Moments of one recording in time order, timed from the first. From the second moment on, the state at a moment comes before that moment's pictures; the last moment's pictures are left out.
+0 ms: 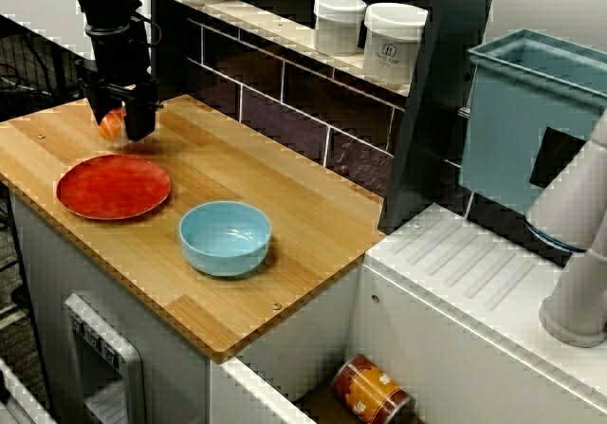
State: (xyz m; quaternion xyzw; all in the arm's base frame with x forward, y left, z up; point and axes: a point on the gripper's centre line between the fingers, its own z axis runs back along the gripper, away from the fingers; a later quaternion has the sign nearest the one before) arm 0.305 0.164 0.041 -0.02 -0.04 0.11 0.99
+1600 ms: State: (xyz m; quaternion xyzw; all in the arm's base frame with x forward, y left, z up) arm 0.286 0.054 0.089 -0.04 -0.08 -0.03 1.00
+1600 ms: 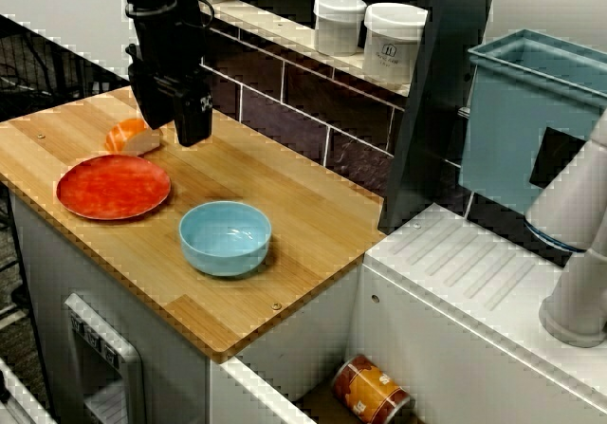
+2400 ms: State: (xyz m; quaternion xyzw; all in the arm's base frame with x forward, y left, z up) arm 0.250 0.018 0.068 -0.03 -0.09 -0.01 1.00
